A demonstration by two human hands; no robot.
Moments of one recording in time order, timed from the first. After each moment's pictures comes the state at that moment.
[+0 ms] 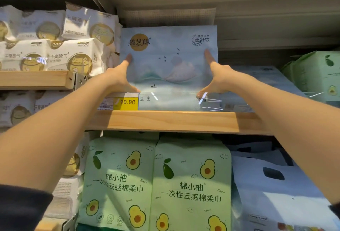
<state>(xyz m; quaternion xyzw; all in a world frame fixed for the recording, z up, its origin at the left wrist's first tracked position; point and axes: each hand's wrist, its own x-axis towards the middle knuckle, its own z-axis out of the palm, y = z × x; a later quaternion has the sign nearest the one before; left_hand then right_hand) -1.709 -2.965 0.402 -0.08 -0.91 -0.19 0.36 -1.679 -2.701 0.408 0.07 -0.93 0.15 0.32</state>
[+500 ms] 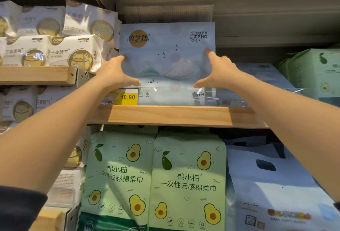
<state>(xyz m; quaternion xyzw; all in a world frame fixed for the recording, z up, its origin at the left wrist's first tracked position) -1.688 -2.955 0.390 -0.08 -0.86 -0.23 0.45 -1.670 -2.703 0.401 0.08 -0.91 0.16 0.39</state>
